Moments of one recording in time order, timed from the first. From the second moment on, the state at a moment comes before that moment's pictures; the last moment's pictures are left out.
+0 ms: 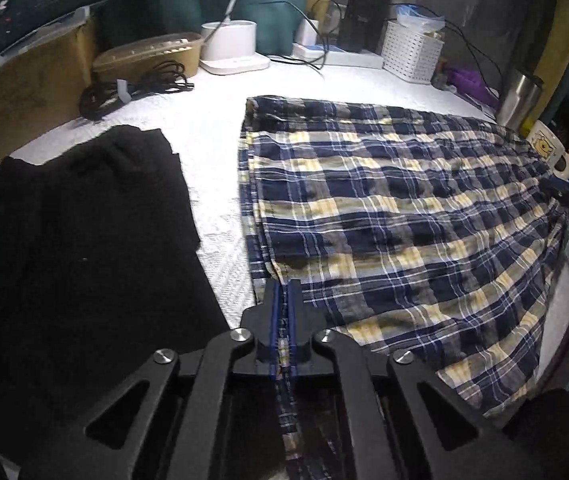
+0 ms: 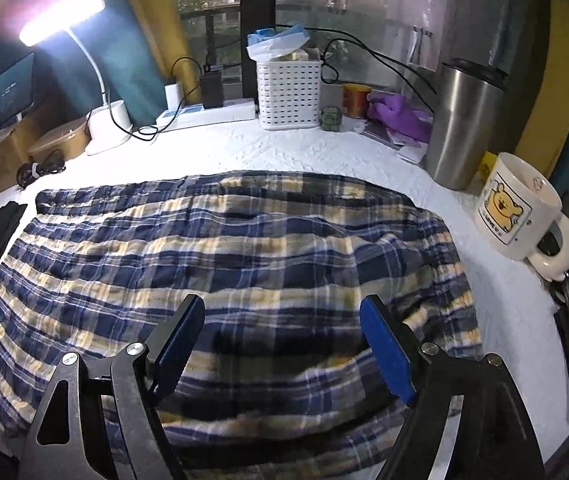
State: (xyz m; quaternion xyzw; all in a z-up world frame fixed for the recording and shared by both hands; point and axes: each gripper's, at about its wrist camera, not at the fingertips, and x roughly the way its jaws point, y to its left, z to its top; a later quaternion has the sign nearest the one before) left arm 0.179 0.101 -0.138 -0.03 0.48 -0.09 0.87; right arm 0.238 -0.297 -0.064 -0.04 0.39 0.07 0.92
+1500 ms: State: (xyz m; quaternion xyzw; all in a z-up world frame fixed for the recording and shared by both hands) left arm 0.333 0.085 -0.145 0.08 0.46 -0.09 0.88; right arm 0.283 -0.317 -0.093 0.00 0.41 0.04 0.91
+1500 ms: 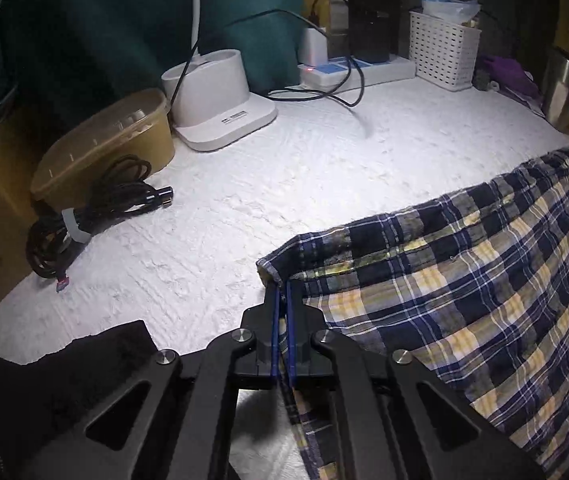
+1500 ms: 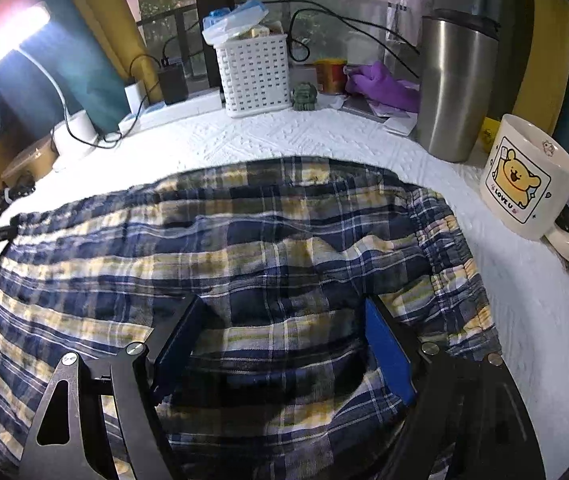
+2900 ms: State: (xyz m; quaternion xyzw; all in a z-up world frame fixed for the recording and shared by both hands) left arm 0.138 0.087 -0.133 0.03 0.49 -0.05 0.87; right arm 0.169 -0.222 -0.104 -0.12 0.42 0.17 0.88
